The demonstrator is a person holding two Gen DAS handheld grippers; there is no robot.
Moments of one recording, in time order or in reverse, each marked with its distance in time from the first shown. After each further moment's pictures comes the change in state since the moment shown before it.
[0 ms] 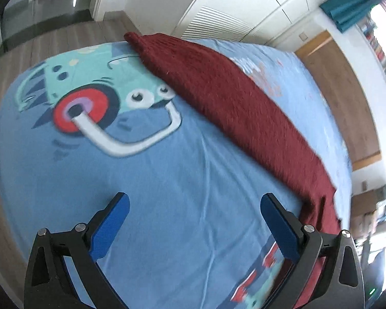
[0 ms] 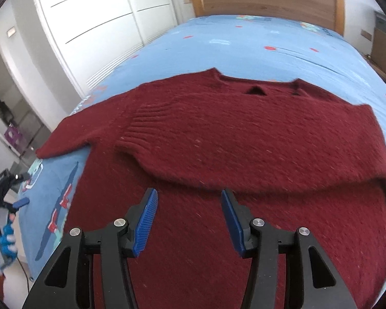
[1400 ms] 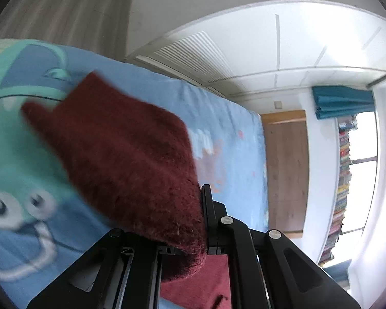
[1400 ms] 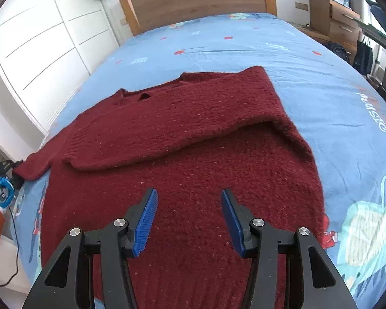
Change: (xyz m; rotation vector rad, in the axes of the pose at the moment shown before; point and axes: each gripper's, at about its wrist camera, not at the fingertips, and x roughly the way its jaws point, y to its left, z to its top) left arm 0.049 0.008 0.143 -0.395 -0.093 -0.419; right arm -0.096 -0.120 -0.058 0.255 -0.061 -0.143
